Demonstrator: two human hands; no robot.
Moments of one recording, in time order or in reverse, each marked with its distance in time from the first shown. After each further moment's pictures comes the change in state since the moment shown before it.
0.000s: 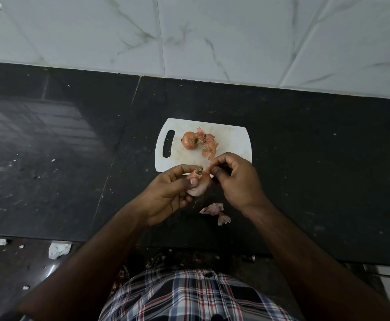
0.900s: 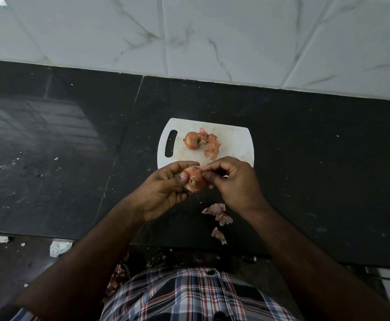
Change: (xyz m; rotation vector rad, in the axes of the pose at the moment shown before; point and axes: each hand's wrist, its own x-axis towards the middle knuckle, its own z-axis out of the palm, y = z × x) left_hand 0.000 0.005 -0.023 -0.031 -0.068 0.023; right_hand -0.003 -0.005 0.006 0.071 -0.054 -0.093
